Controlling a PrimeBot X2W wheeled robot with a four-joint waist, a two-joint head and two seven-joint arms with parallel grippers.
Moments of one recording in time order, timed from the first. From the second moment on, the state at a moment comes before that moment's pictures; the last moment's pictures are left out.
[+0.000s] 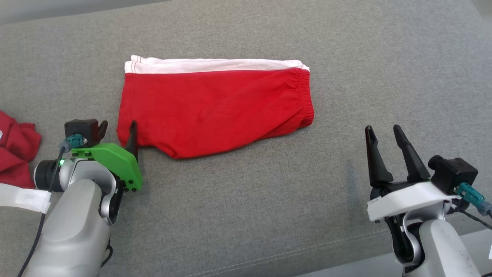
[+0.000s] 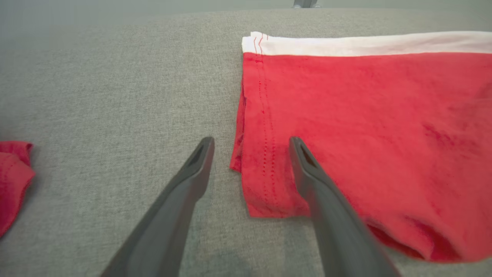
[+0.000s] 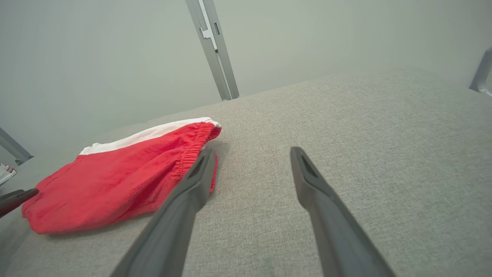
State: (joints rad) left arm -0.64 0.26 -0.40 0.80 -0.53 -0.01 -0.09; right arm -0.19 -0.05 0.03 0.12 0.33 0.13 -0.16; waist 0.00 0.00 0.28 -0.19
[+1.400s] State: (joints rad) left arm -0.53 0.18 -0.40 0.88 -0.63 0.05 -0.03; right arm -0.08 -0.05 0.07 0.05 0.27 0.13 -0.12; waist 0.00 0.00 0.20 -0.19
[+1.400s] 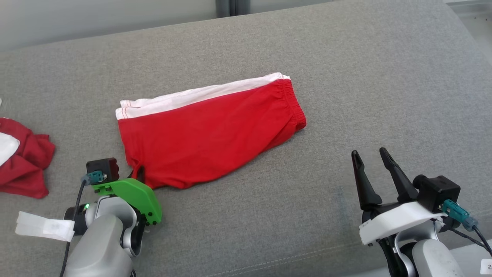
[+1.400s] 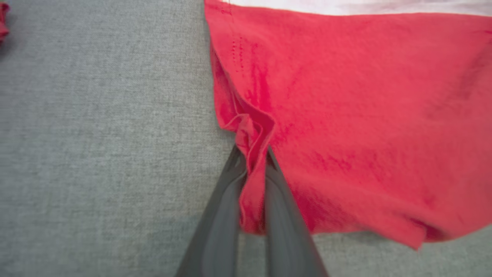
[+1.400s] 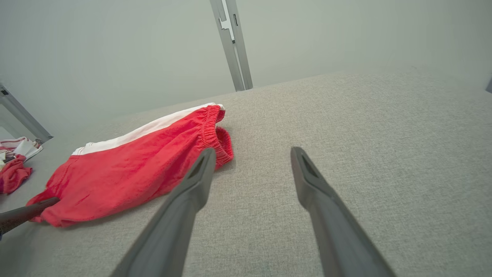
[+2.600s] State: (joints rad) left arm 0.01 0.08 -0.09 0.19 -0.32 -0.03 -0.26; right arm -0.05 -0.05 -0.01 0.20 0.20 0.13 -0.16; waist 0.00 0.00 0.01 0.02
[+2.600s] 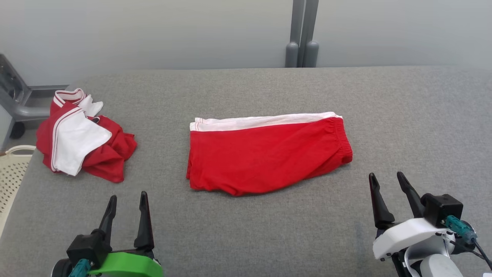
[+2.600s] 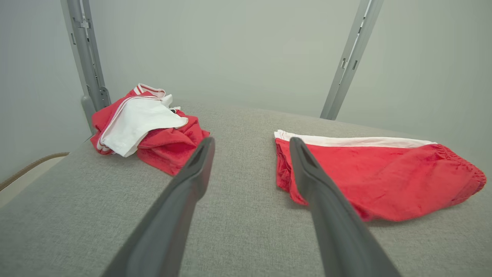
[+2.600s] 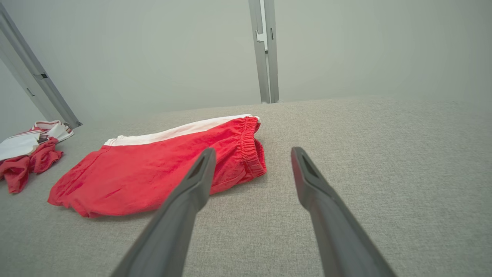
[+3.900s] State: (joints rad) left arm 0.01 0.07 -0.08 0.37 -0.20 -0.07 -0.26; right arm -0.07 -0.05 -0.07 0.40 0.16 0.13 -0.12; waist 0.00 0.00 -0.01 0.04
